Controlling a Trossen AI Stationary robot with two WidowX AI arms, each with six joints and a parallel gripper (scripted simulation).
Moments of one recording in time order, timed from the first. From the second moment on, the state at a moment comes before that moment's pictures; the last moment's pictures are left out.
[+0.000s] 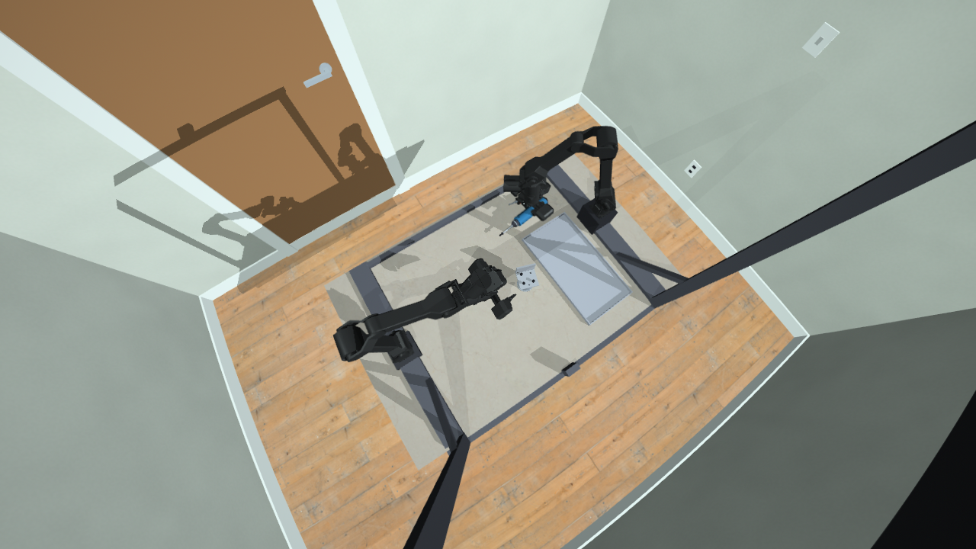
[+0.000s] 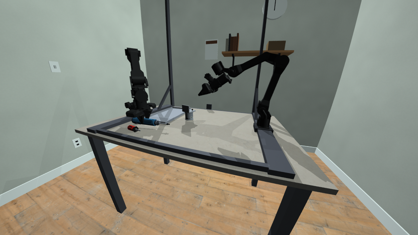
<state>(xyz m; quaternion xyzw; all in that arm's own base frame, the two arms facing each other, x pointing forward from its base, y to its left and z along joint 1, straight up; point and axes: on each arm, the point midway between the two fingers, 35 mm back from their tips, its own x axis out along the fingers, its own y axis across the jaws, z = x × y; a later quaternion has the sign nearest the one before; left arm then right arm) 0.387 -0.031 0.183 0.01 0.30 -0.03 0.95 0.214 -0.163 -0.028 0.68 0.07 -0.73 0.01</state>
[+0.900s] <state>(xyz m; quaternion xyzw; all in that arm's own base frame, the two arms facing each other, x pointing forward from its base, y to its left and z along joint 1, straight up) 0.387 -0.031 0.183 0.01 0.30 -0.03 0.95 0.217 -0.164 -0.031 0.68 0.07 -0.73 0.02</state>
